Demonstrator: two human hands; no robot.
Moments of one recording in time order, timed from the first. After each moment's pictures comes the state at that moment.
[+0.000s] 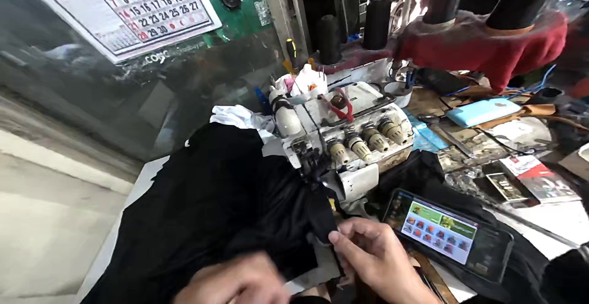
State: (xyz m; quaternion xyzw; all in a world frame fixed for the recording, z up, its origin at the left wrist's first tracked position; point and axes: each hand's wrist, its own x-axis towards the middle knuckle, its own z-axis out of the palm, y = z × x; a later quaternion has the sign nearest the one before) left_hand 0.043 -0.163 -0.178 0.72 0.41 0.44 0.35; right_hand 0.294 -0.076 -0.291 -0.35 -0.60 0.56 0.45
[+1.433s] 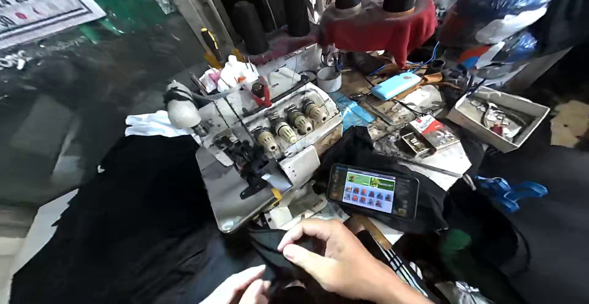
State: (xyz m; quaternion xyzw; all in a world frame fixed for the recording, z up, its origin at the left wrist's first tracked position) left_hand 0.049 -0.182 -0.282 0.68 0.50 0.40 0.36; right_hand 0.303 -0.102 -0.292 -0.25 -0.66 0.52 0.48
